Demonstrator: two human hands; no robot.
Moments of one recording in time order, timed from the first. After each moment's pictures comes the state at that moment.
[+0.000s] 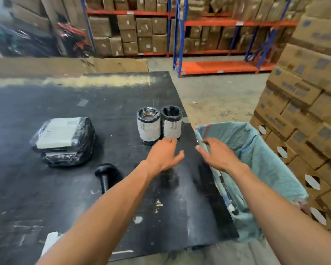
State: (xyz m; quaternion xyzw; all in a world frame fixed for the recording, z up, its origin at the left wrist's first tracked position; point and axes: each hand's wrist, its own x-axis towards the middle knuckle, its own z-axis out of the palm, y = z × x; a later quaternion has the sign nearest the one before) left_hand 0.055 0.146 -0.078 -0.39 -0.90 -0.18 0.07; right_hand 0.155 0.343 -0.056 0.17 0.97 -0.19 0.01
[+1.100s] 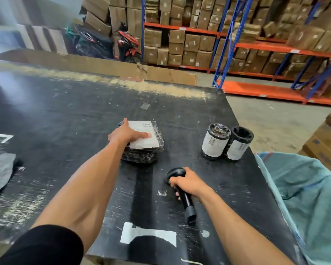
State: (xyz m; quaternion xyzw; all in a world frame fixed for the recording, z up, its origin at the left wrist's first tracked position) left_hand -0.109 -0.187 -0.031 0.12 -0.94 -0.28 -0.14; right_hand 0.069 0.039 -0.077 0.22 0.79 -0.53 0.20
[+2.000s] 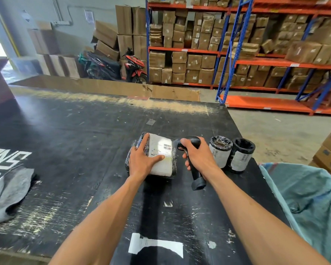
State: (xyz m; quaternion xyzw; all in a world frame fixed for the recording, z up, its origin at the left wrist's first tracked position) left_hand -0.016 -0.151 -0.045 0.01 -0.87 -0.49 0.10; right_hand 0.038 0.042 0.018 0.12 0.75 -0.65 -0.06
